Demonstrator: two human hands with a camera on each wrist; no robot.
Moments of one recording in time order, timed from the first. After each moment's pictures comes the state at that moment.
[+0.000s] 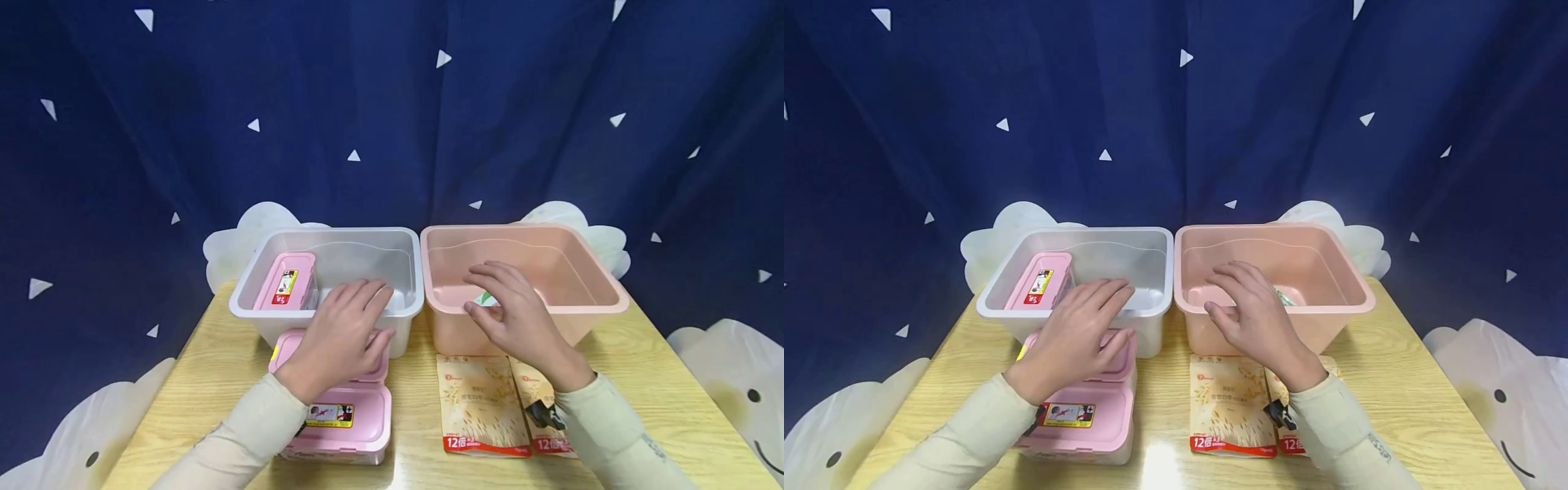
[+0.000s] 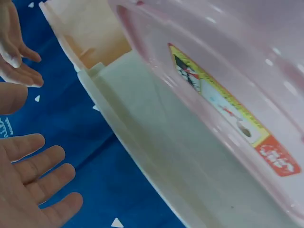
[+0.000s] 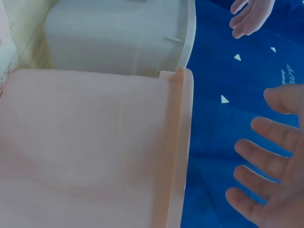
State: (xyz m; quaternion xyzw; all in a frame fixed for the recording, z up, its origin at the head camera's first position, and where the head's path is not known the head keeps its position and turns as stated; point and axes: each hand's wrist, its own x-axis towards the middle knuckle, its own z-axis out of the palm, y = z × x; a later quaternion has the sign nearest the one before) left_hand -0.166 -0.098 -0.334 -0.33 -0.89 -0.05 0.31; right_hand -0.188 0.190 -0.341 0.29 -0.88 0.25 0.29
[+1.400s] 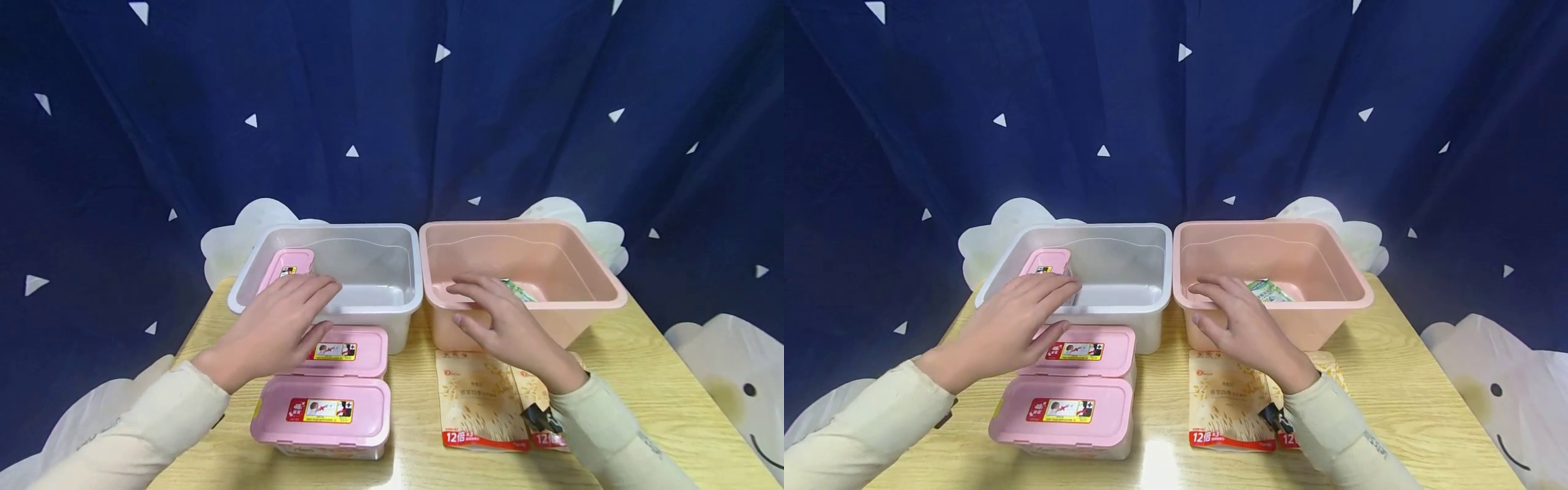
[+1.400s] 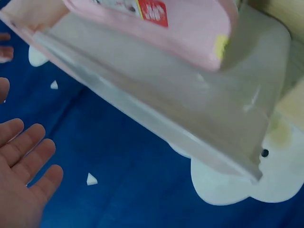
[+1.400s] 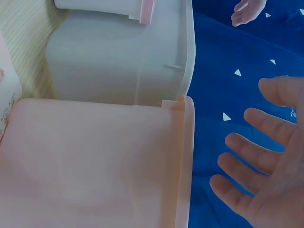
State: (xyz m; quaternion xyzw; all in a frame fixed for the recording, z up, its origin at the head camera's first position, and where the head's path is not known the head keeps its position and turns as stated) left_hand -0.162 -0.174 -0.304 -0.38 -0.89 -0.02 0.25; right_hand -0.178 0.180 -0.345 0.32 -0.88 0.26 0.22
